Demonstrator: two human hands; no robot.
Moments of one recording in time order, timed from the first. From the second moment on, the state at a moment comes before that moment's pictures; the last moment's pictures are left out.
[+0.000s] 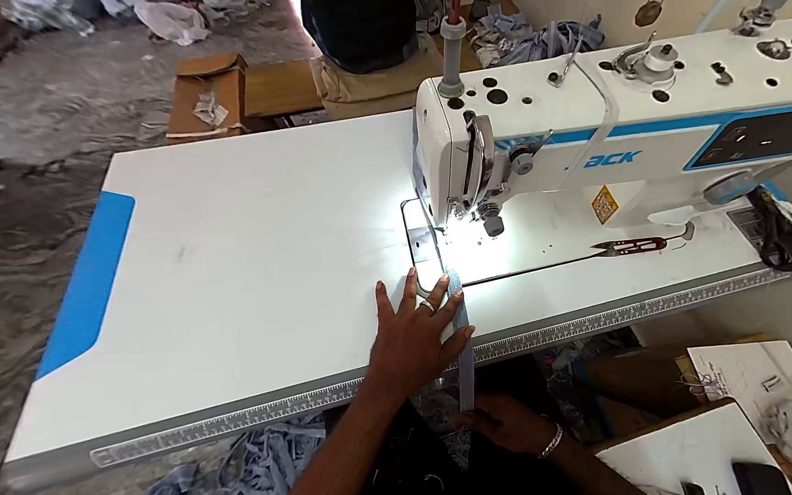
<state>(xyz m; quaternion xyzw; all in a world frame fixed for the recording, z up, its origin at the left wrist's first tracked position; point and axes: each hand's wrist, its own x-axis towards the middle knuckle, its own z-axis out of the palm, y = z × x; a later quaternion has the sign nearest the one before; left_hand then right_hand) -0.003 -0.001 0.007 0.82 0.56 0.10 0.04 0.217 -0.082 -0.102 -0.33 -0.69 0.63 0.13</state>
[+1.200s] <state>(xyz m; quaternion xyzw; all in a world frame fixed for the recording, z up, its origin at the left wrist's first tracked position) -0.003 -0.002 0.005 0.82 0.56 0.11 0.04 0.217 -0.083 -0.105 -0.34 -0.69 0.62 0.16</state>
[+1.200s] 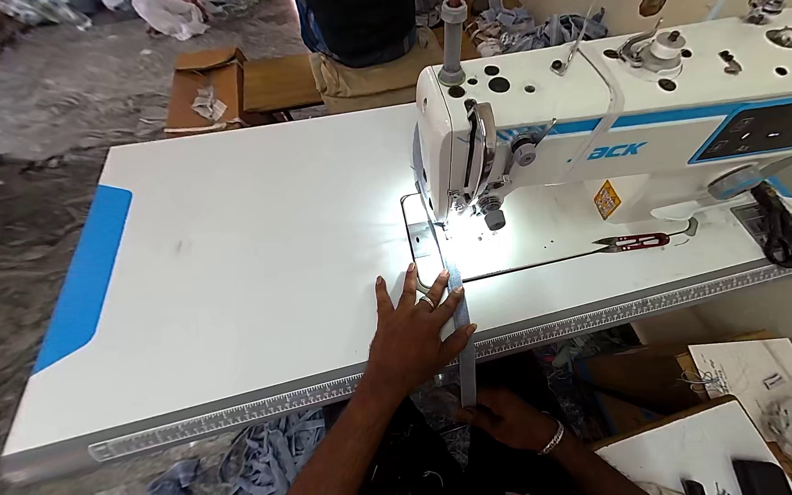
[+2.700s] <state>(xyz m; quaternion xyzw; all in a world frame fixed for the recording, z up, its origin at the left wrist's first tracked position) -0.004 -0.004 0.007 0.82 0.56 0.11 0.04 0.217 -0.085 -0.103 -0.35 -0.70 0.60 0.16</state>
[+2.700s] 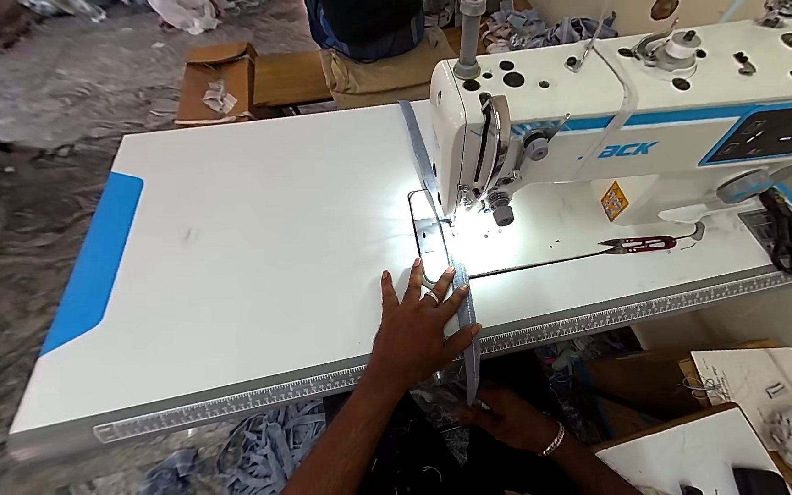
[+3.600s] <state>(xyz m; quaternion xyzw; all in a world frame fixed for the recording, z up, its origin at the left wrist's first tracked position) -0.012 0.074 0.013 0.78 0.62 0.06 0.05 0.218 -0.085 -0.093 -0.39 -0.61 0.67 0.18</state>
